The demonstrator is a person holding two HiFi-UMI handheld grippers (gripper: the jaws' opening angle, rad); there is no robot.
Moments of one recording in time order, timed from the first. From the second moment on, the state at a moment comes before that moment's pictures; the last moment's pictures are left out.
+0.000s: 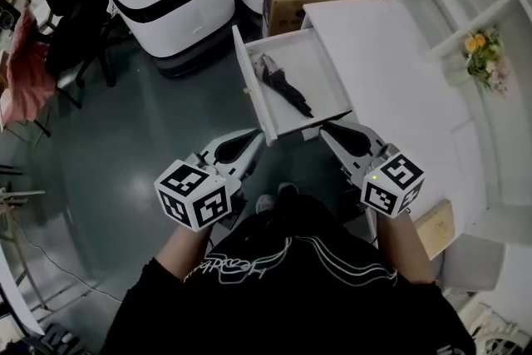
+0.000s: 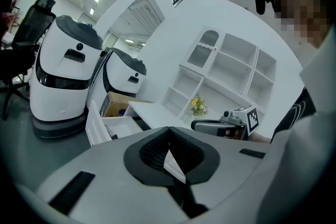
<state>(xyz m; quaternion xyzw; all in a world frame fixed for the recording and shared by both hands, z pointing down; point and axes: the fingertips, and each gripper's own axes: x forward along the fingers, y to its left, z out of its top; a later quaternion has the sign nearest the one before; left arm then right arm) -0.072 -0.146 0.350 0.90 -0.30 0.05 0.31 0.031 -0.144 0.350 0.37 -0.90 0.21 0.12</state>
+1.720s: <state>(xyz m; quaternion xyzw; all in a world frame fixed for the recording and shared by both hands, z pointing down) -0.112 -0.423 0.519 0.80 -0.41 0.11 0.42 0.018 -0.430 0.773 0.26 -0.79 0.26 0.48</state>
